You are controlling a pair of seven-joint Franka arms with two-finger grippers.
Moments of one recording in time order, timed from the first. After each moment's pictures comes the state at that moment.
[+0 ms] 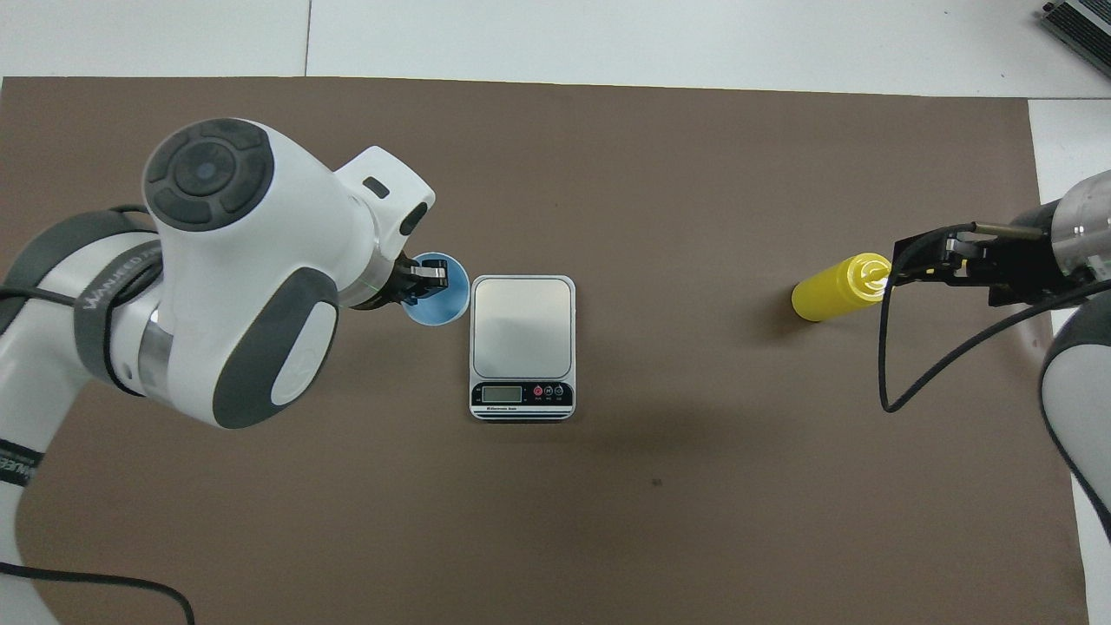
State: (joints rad) left arm -0.46 0.21 -0.07 -1.68 -0.07 1.92 -0.53; right arm -0.05 -0.02 0.11 -1.62 0.00 1.64 0.28
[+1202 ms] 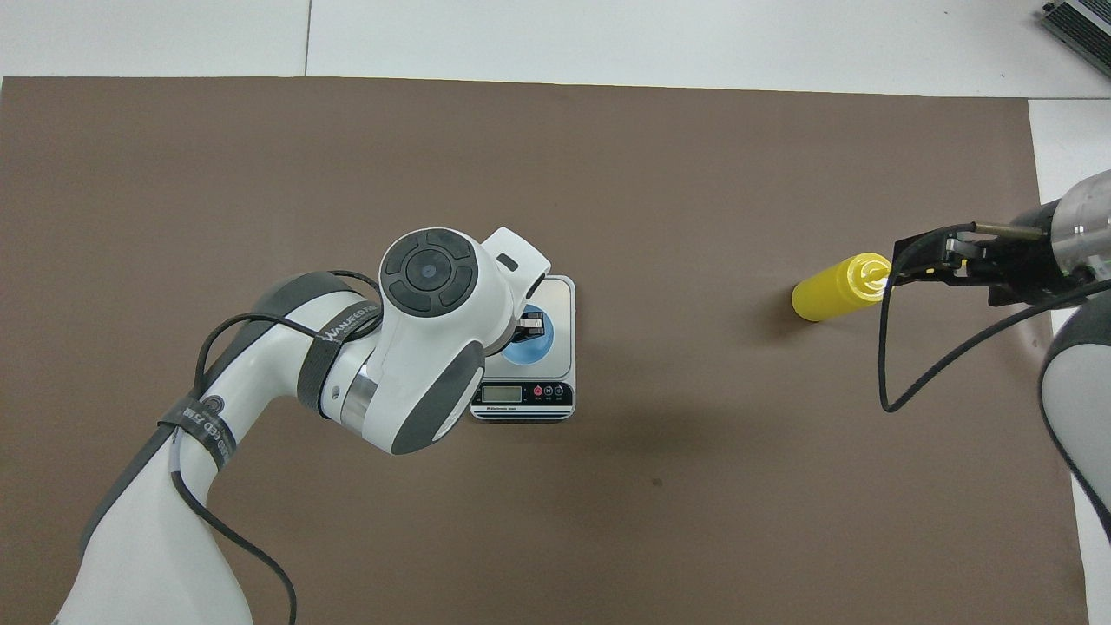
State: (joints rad) left arm -0.56 0.28 -0.07 -1.80 -0.07 2.11 -0.63; right arm -0.05 -0.02 0.11 -1.62 0.00 1.64 0.28
